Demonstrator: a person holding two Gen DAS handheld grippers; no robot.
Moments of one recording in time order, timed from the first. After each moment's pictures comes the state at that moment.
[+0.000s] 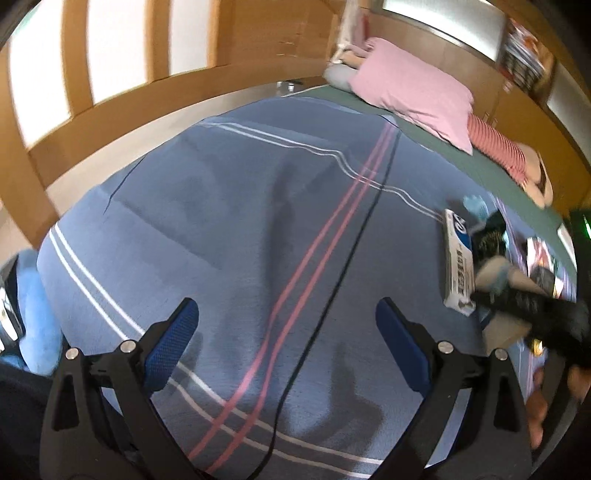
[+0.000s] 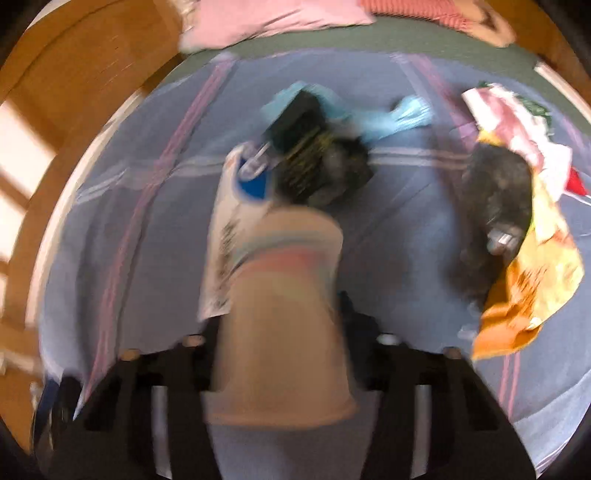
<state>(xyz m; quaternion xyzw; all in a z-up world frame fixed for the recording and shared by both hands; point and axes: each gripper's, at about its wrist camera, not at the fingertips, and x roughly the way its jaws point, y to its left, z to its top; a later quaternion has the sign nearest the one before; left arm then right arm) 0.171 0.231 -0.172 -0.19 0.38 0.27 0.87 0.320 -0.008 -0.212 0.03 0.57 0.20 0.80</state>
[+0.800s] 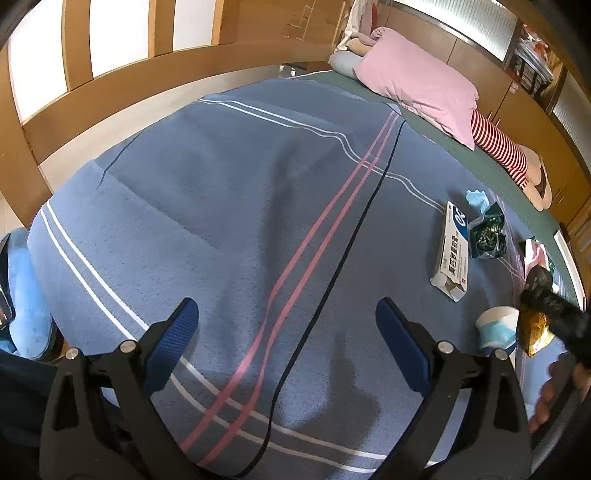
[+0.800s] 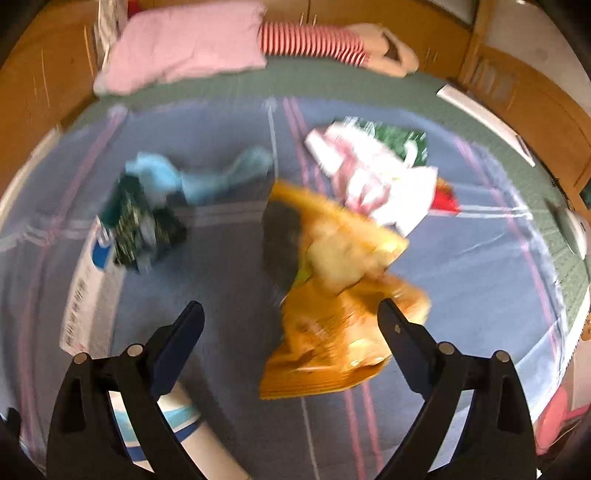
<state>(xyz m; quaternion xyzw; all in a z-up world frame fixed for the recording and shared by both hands) 0.174 0.233 -0.182 -0.21 0.40 0.25 0.85 0.333 -0.084 -0.200 -0.03 0.50 -0.01 0.87</state>
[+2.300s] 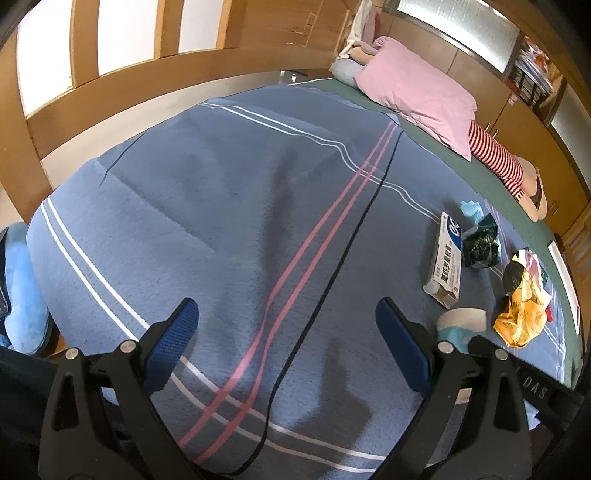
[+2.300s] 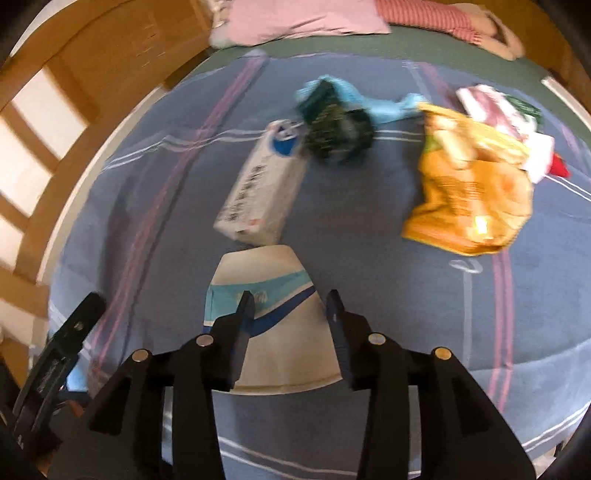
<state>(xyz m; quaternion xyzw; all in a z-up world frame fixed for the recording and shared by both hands) 0.169 0.238 -0.179 -0.23 0.39 0.25 0.86 0.254 -0.016 -0.195 0.01 0.54 0.22 0.81</state>
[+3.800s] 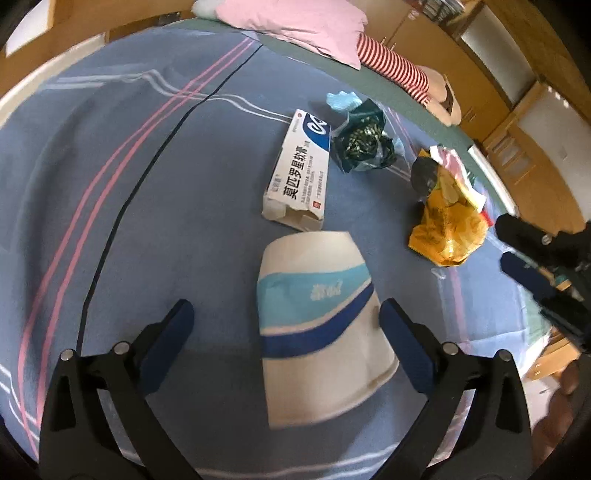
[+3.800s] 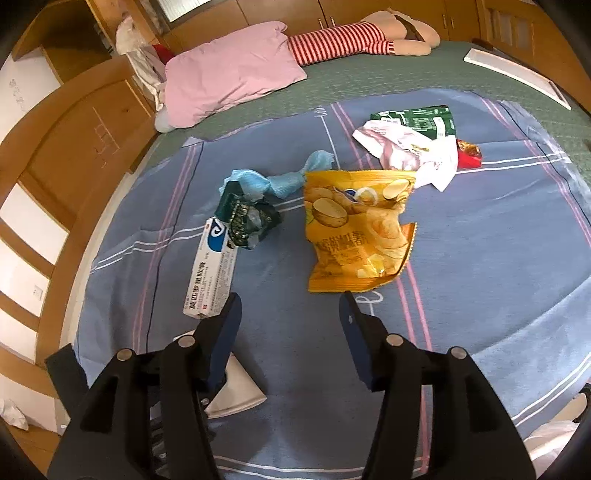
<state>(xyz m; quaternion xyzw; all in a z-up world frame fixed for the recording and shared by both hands) 0.253 0.153 -0.210 -0.19 0.47 0.01 0.86 0.268 -0.101 -0.147 0.13 0.48 0.11 0.86</state>
